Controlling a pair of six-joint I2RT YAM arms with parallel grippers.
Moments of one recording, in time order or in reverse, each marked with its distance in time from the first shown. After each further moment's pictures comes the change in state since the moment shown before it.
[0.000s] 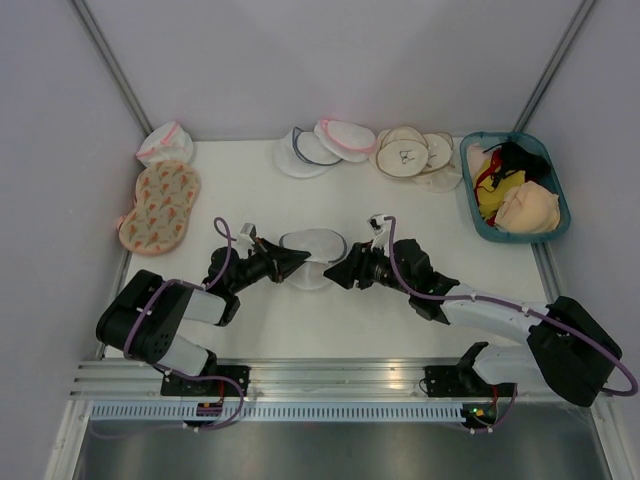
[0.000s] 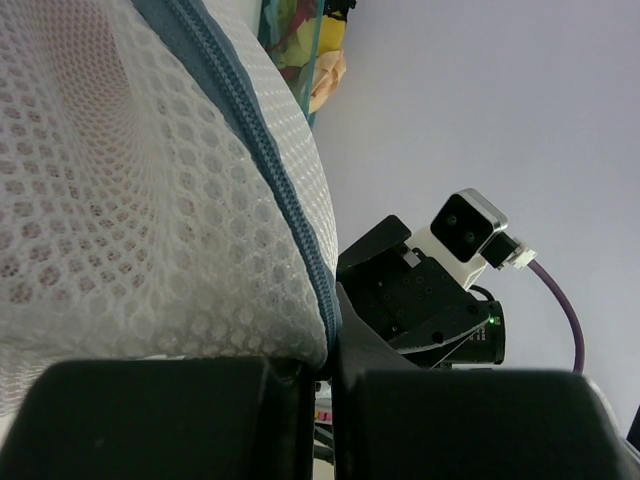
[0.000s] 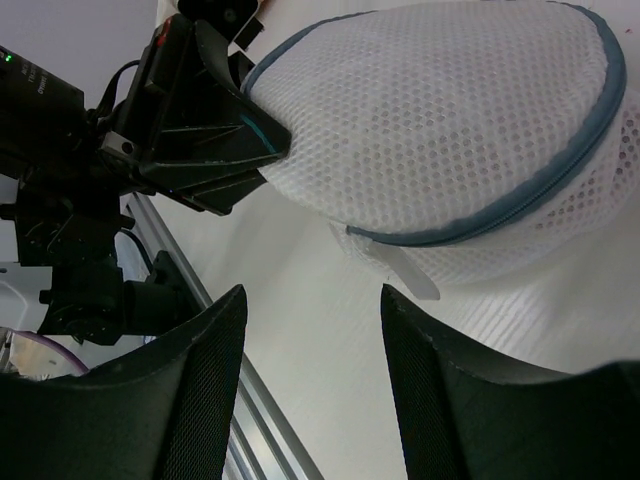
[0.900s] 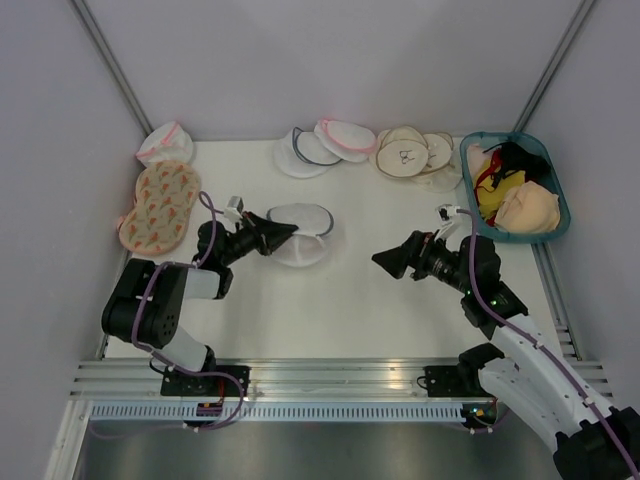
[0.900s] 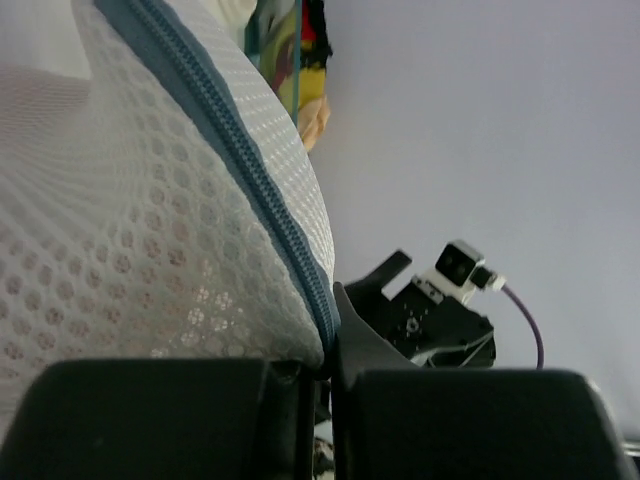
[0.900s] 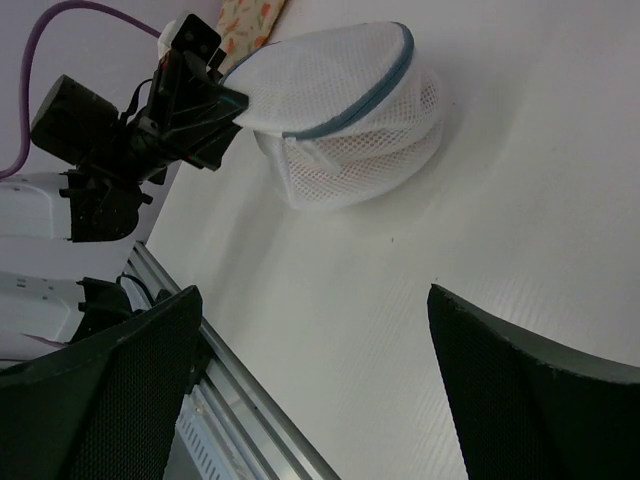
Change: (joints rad) left arm 0.215 0.077 0.225 -0.092 0.142 0.109; right arm -0.388 -0.496 0.005 -0.435 -0.208 -0.051
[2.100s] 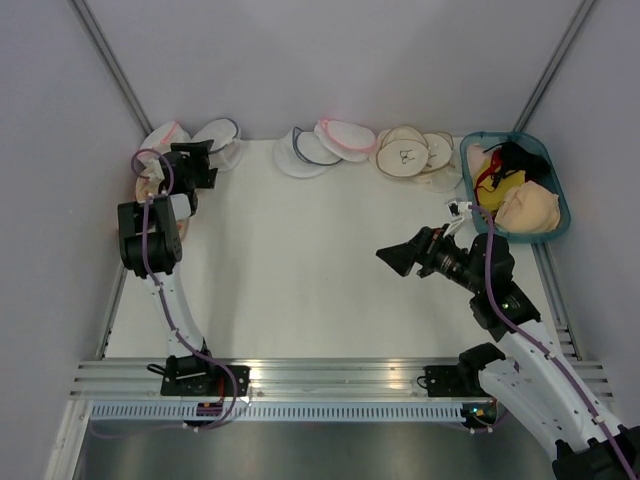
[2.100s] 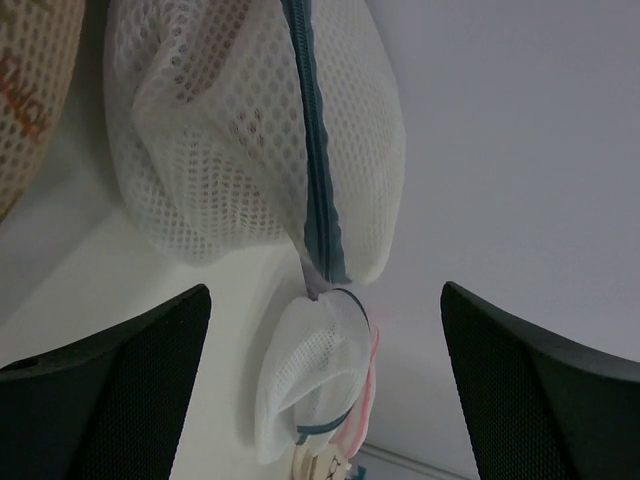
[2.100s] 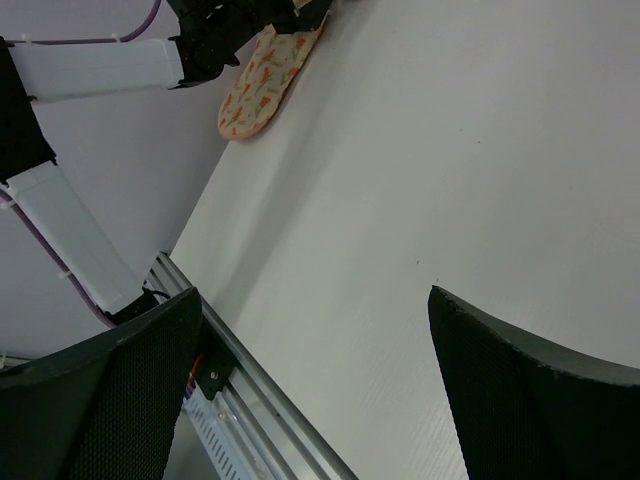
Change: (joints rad) left arm 0.346 0.576 0.855 -0.536 -0.526 0.082; right arm -0.014 -0.061 0.075 -0.067 -0.023 0.001
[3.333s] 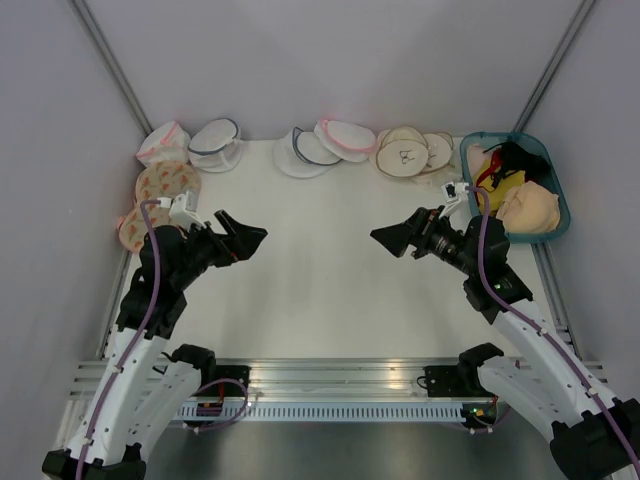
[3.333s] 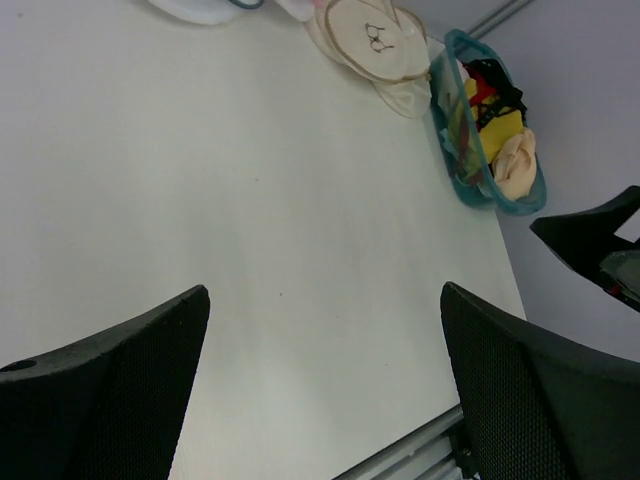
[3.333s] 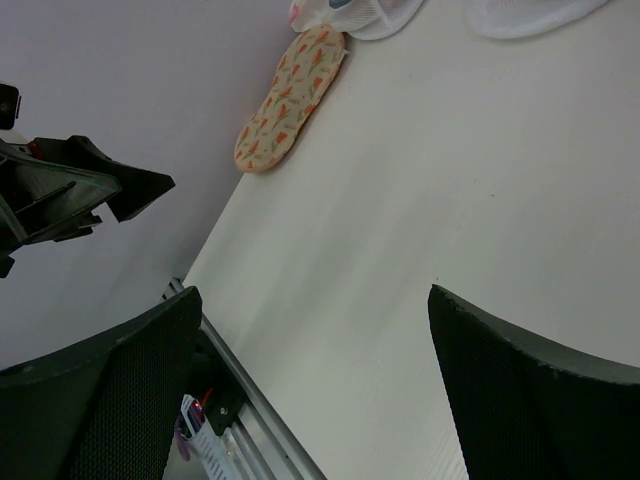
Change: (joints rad) left arm -0.427 -1.505 -0.519 -0.941 0.091 0.801; right arm -0.005 0.152 0.081 0.126 -0.004 0.022
